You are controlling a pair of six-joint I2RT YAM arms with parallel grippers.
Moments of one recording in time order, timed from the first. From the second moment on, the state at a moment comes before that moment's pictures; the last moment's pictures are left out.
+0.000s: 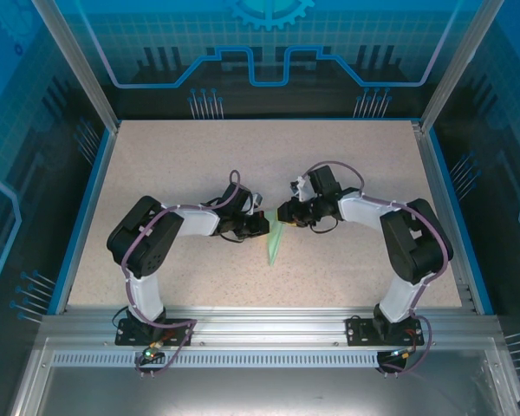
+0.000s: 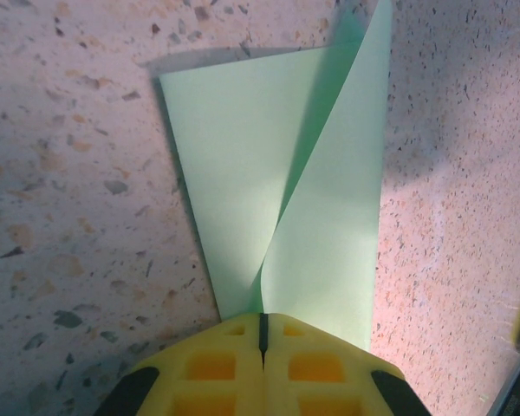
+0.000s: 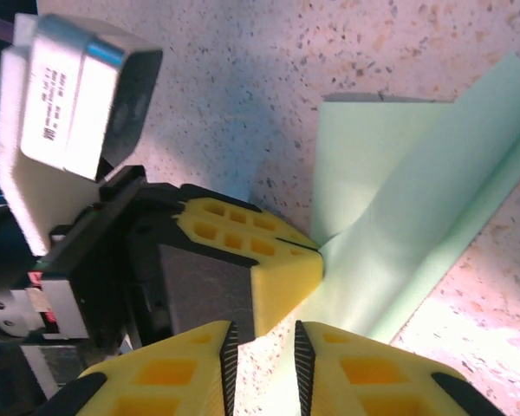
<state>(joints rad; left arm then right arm) -0.53 1.88 0.91 0.03 0.47 -0.72 0.42 1.76 0.99 -0.22 -0.68 0.58</state>
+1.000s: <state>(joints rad) -0.53 1.87 0.89 0.07 0.46 -0.72 0.44 1.95 1.10 -0.23 -0.66 0.59</state>
